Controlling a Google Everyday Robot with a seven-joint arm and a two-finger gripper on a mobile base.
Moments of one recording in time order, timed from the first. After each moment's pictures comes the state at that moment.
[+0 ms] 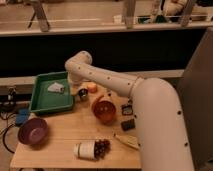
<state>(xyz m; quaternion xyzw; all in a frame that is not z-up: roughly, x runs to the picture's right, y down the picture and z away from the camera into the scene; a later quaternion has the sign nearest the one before) -0.177 -0.015 0.843 -0.19 -0.18 -0.04 0.96</state>
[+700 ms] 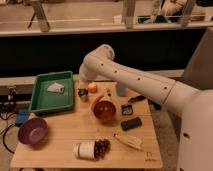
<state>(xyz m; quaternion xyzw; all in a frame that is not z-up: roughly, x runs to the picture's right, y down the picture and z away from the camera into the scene) -0.135 -0.047 0.756 -0.14 -0.24 -0.01 0.96</state>
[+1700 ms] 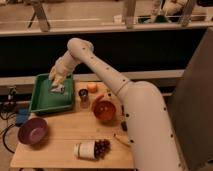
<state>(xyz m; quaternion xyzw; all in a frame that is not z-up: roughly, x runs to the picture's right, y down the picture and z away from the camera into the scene) -0.287 -0.059 0.790 -0.20 -0.46 -0.18 0.84</state>
